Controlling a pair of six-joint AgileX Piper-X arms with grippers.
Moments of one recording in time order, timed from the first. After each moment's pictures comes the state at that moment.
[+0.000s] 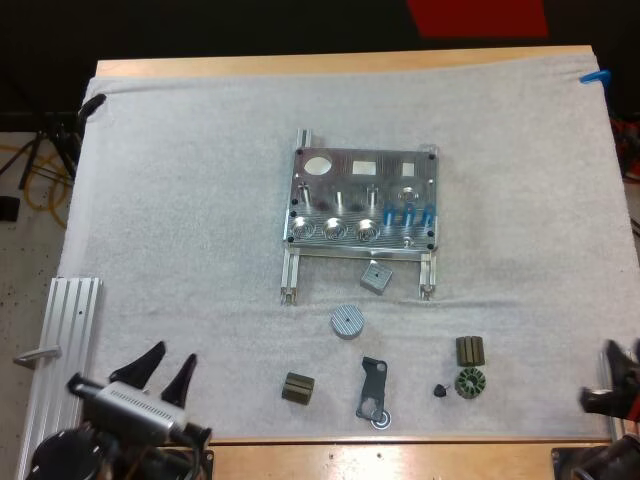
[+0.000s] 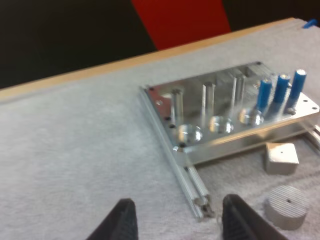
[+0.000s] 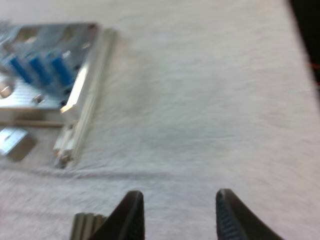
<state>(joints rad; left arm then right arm) -0.37 -0.01 -0.62 1.07 0.01 -1.76 0.53 0.17 -0.71 1.24 0.31 -1.55</state>
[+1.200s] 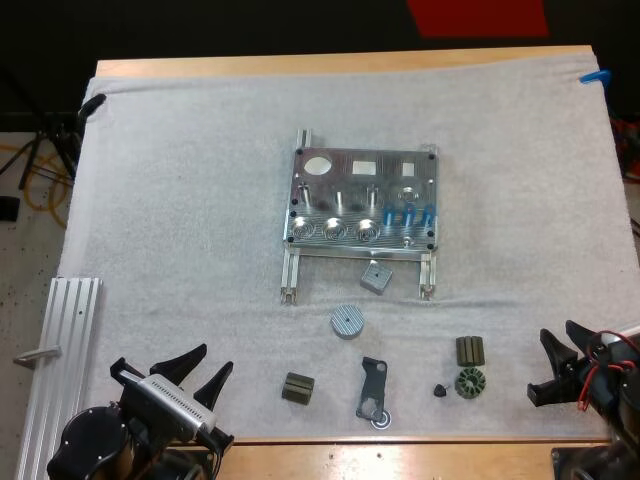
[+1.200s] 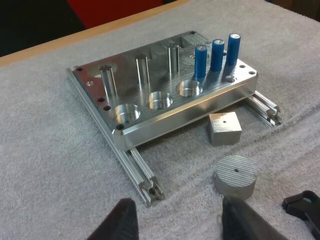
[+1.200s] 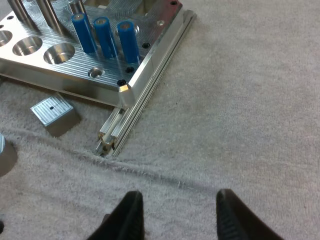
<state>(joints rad) -0.37 -0.01 -0.51 1.02 0.19 -1.69 0.53 0.18 -0.48 0.95 0.15 -1.72</state>
